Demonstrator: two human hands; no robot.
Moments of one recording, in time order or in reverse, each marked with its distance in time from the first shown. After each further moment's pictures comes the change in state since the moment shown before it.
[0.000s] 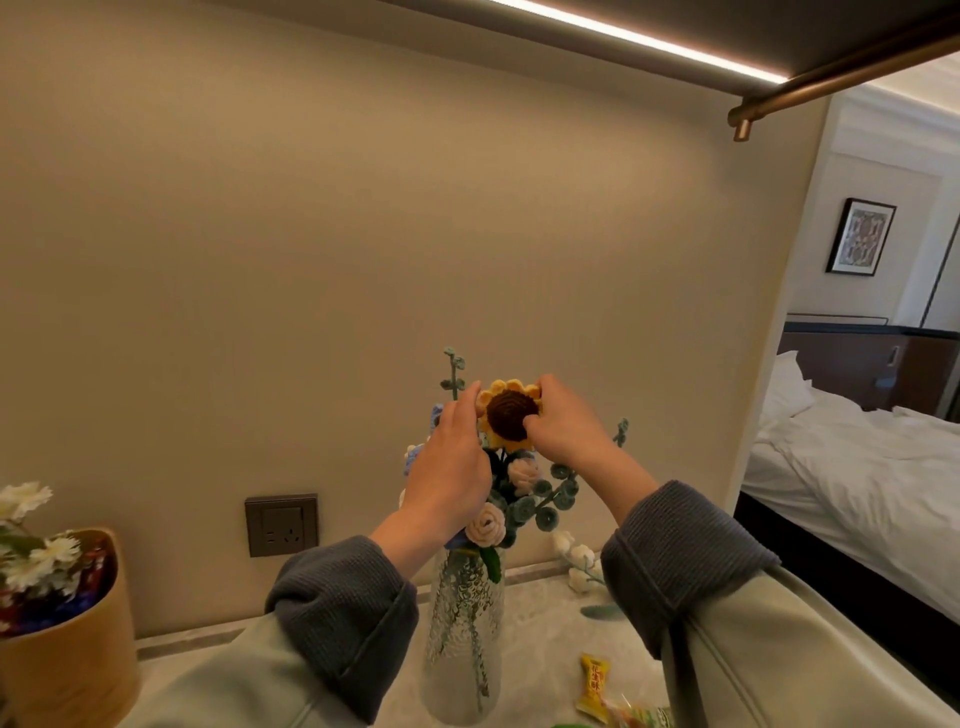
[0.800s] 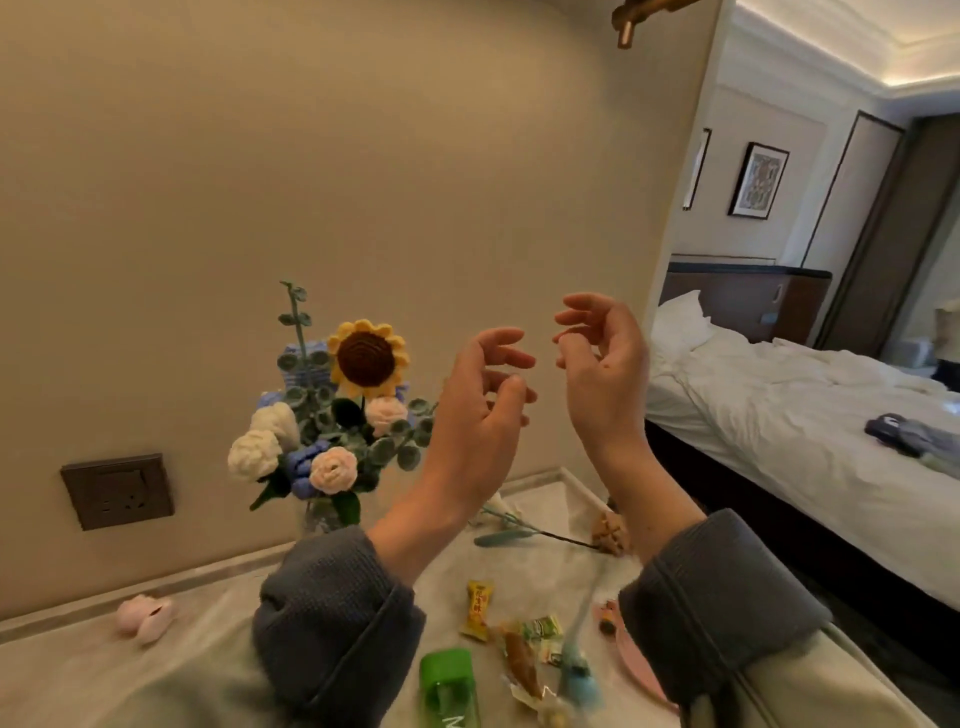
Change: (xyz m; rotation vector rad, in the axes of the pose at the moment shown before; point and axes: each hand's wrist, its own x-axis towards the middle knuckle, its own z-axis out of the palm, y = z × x) left_hand -0.025 0.134 0.082 -0.792 0.051 0.099; right_hand -0.079 0.097 -0.070 0.711 0.688 -0.140
